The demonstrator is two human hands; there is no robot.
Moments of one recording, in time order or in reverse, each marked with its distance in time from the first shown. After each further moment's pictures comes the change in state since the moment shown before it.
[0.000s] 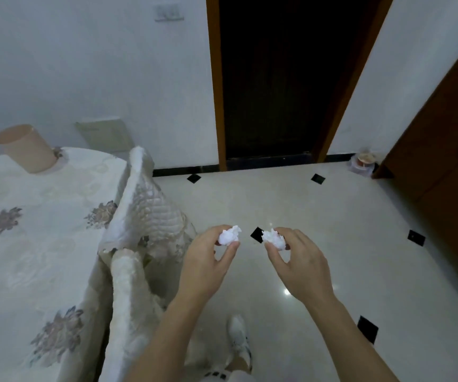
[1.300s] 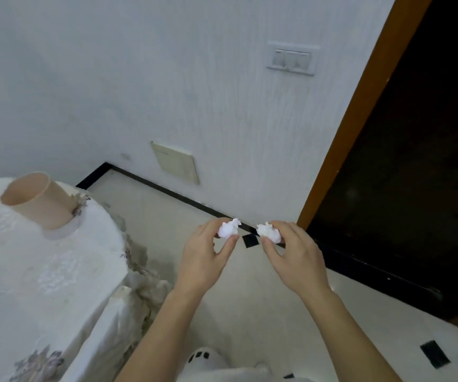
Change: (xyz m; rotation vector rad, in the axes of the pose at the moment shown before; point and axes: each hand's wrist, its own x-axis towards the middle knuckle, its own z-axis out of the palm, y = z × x) left_hand 0.641 -0.187 -0.013 0.148 0.418 -0.394; right_hand 0.730 -0.029 0.288 0.147 -0.431 -0.417
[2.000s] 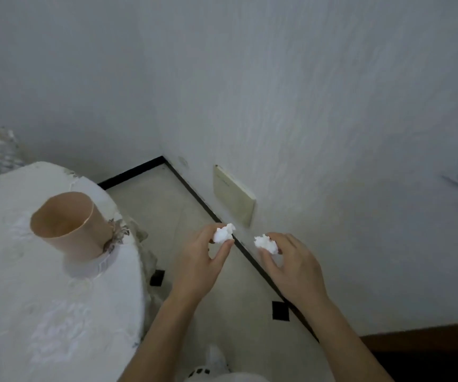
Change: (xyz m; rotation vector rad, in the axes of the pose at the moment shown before) left_hand 0.258 -0.172 -0.096 0.006 0.354 -0.262; right_hand 0.325 -0.101 0.193 -0.018 -0.246 -0.318
